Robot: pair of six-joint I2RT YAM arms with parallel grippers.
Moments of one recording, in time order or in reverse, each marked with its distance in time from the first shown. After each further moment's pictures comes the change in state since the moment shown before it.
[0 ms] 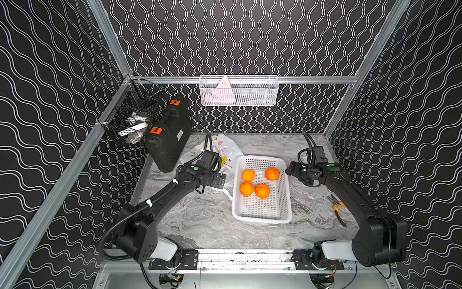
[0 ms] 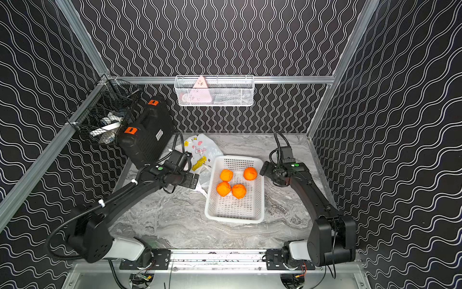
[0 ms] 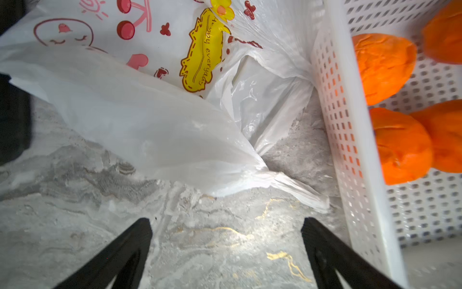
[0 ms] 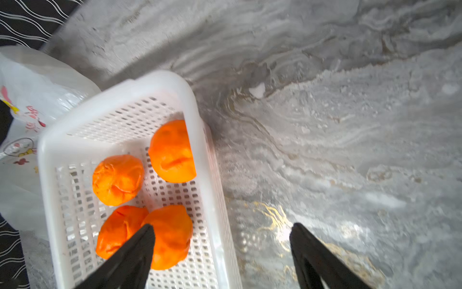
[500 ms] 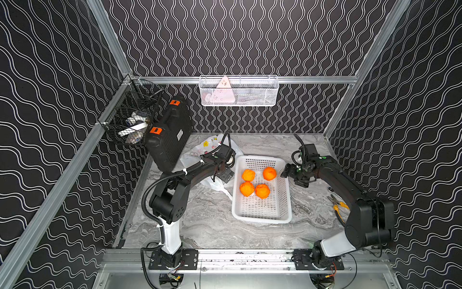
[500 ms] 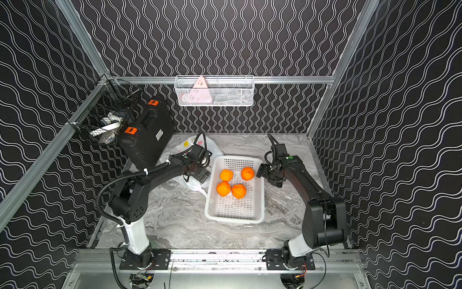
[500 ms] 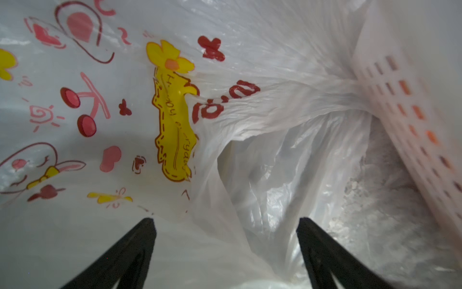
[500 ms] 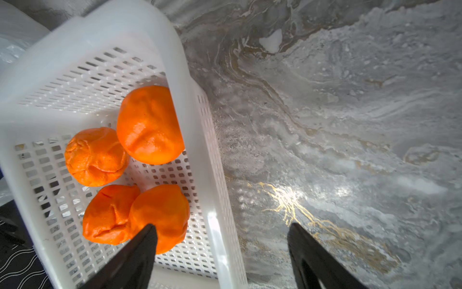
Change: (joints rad) left arm -0.009 0.418 0.219 0.135 -0.088 0.334; right arm 0.022 0.182 0.094 -0.084 -0.078 -0.037
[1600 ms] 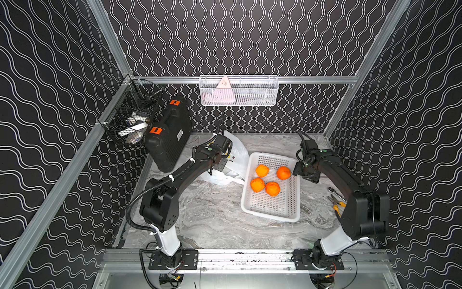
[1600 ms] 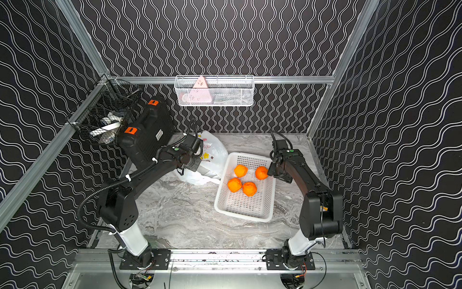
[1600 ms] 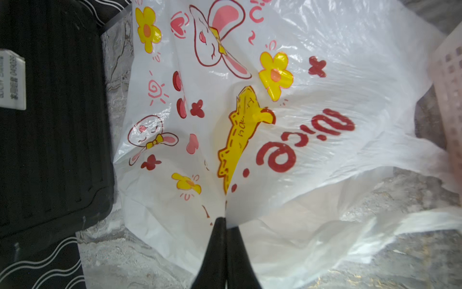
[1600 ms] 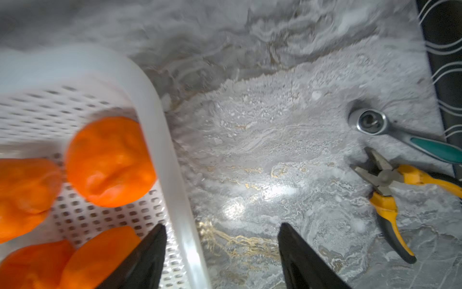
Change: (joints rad) left arm 0.006 -0.142 0.156 -0.250 -0.114 -0.225; right arm -0.025 0.020 0.142 -0.146 0.377 0.007
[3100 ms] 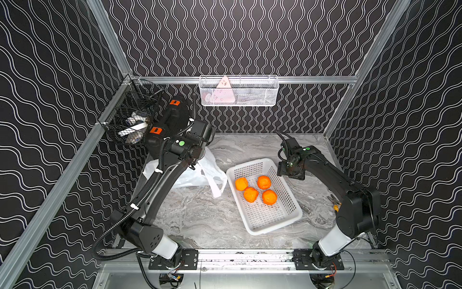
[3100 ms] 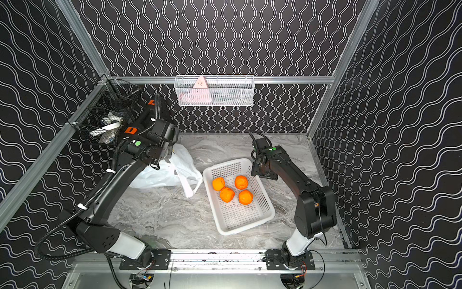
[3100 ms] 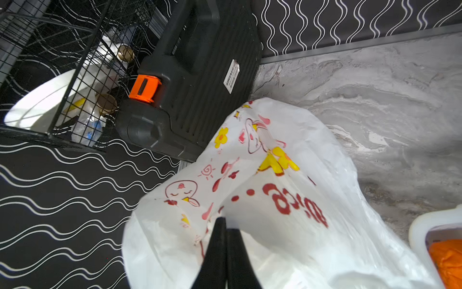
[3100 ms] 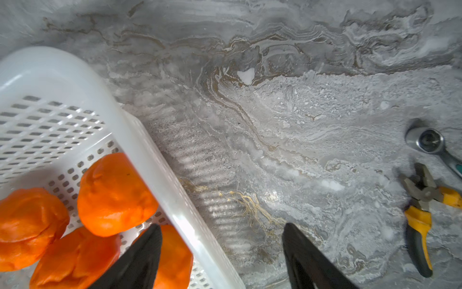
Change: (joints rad) left arm 0.048 -0.236 0.228 -0.325 -0.373 -0.209; right arm 0.198 0.108 0.068 -0.035 -0.021 -0.041
